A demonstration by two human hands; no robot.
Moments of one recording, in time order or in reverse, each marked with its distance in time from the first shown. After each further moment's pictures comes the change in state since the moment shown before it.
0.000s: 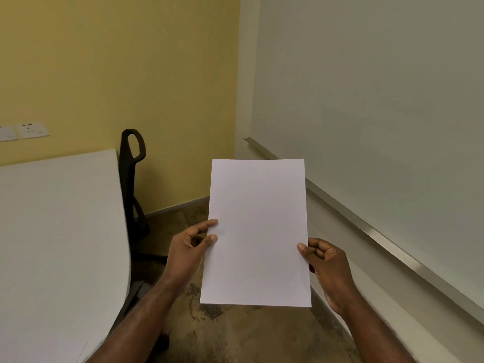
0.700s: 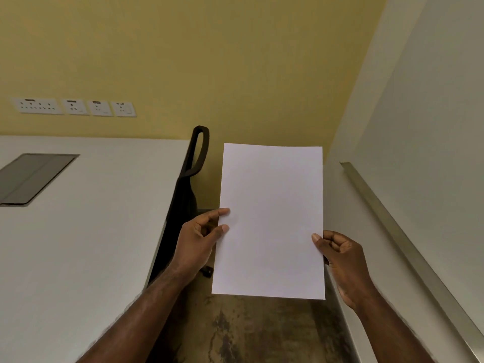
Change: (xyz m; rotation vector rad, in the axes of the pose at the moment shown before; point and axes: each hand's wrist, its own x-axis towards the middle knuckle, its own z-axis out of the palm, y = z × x) left_hand 0.309 -0.046 -0.053 0.116 0.390 -0.008; right_hand 0.403 -0.003 0.191 -0.065 -0.364 0.043
